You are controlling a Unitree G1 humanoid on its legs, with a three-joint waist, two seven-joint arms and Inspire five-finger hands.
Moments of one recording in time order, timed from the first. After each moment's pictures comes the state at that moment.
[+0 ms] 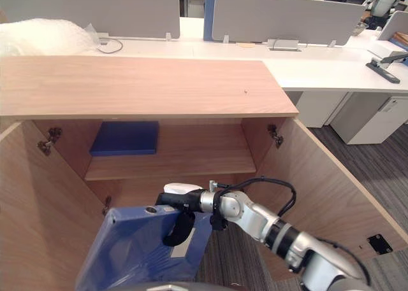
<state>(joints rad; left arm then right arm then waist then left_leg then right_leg) 0.24 0.18 0.14 0.91 0.02 -0.15 -0.13 -0.43 -0.40 0.84 0.32 -0.17 -0.16 0.40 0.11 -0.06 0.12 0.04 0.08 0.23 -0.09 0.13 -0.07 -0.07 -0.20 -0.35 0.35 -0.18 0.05</state>
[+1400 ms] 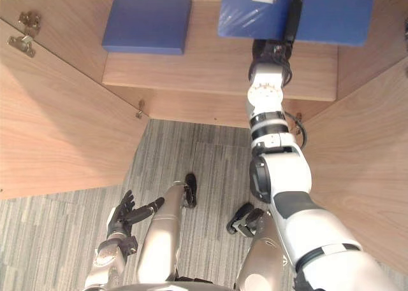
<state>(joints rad) 0.08 0.05 0.14 0.61 -0.17 -0.13 0.07 -1.33 -0.18 -0.15 0.92 1.50 -0.34 -0.30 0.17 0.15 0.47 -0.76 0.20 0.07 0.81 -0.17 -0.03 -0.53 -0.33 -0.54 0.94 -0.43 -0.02</state>
